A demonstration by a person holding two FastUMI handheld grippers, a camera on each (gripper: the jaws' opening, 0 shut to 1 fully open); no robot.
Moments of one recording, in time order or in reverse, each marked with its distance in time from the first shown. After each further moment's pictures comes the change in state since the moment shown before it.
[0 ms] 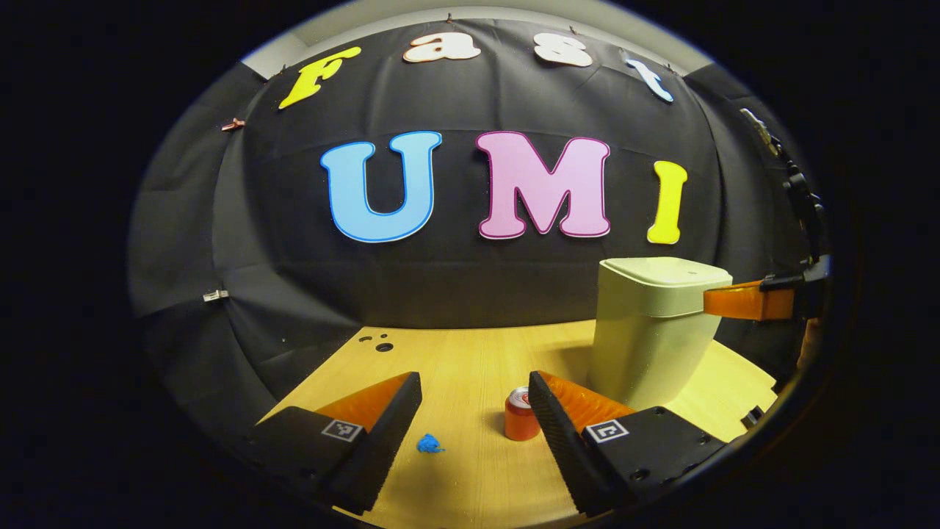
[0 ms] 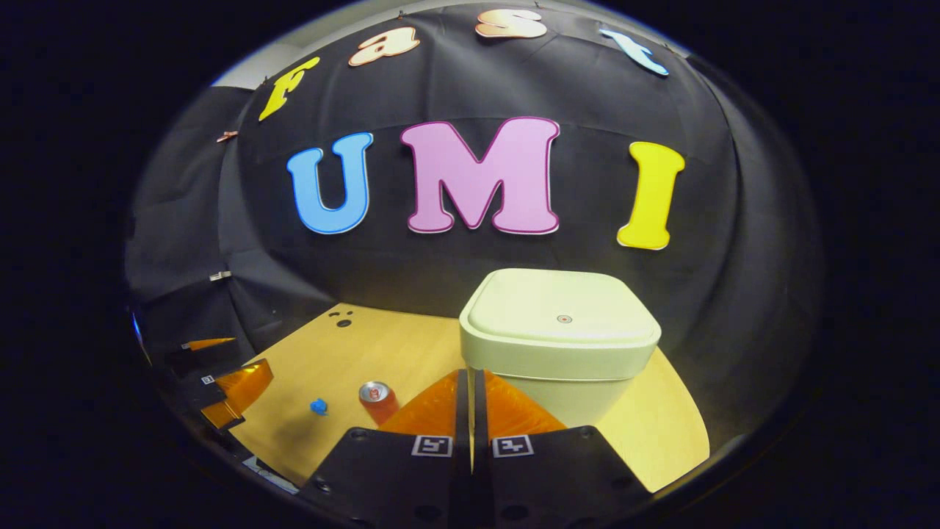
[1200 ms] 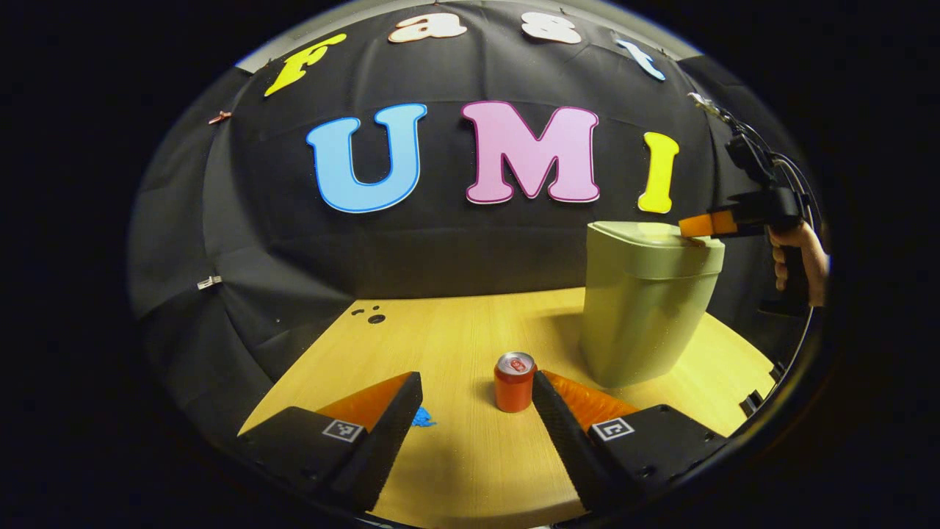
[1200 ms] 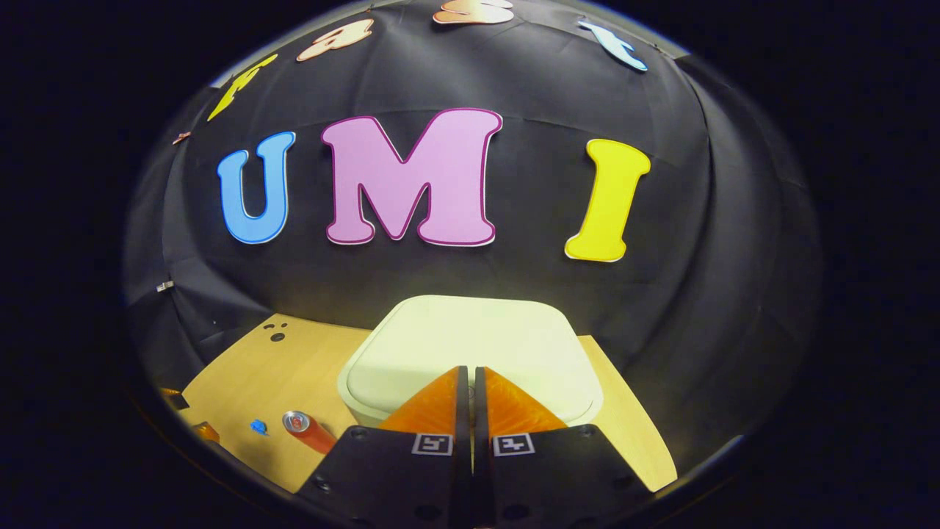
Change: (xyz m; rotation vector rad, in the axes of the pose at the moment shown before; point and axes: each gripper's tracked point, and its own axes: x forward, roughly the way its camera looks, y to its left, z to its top) left arm -0.008 -0.013 -0.032 0.008 0.122 -0.021; right arm 0.059 -0.091 0.048 0.011 -0.007 -0.205
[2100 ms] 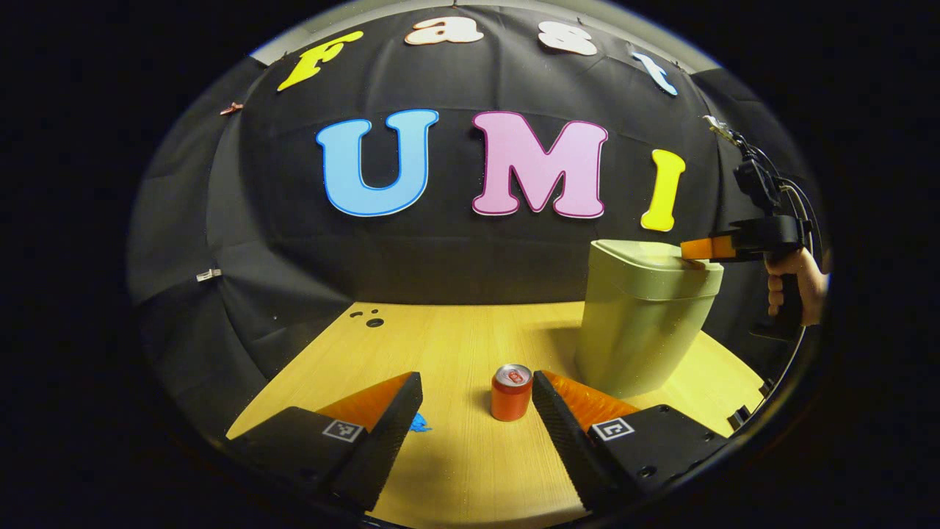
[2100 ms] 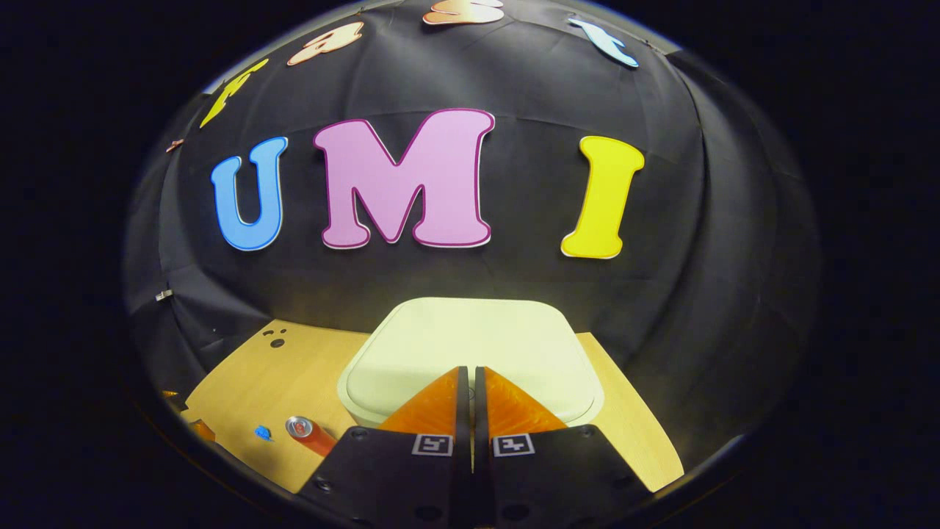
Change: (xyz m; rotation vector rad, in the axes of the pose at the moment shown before) left arm -0.004 0.007 0.011 -0.059 -0.027 -0.014; right arm 0.000 -0.002 0.003 0.034 0.004 -0.016
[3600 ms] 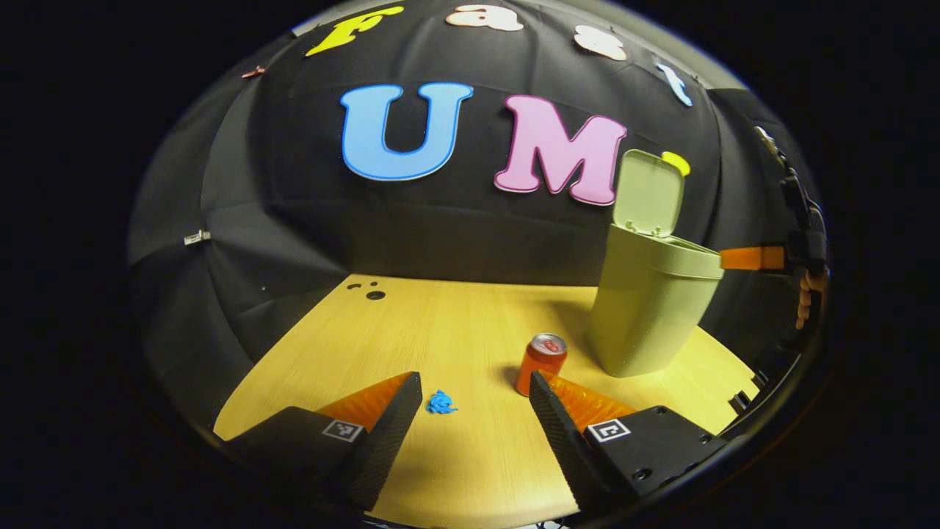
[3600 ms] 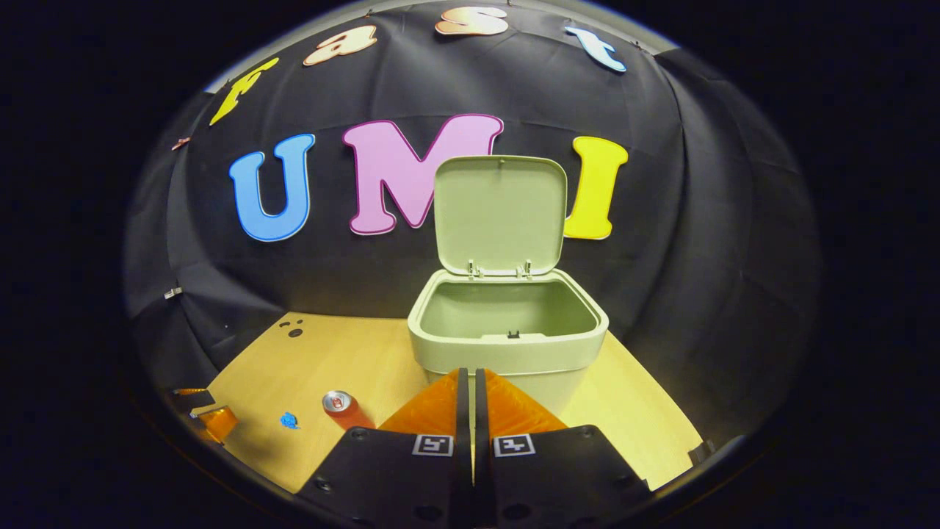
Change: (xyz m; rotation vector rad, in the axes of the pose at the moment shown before) left arm 0.021 0.078 -0.054 -0.072 0.074 -0.061; right arm -0.081 0.042 -0.048 0.040 0.028 -0.019
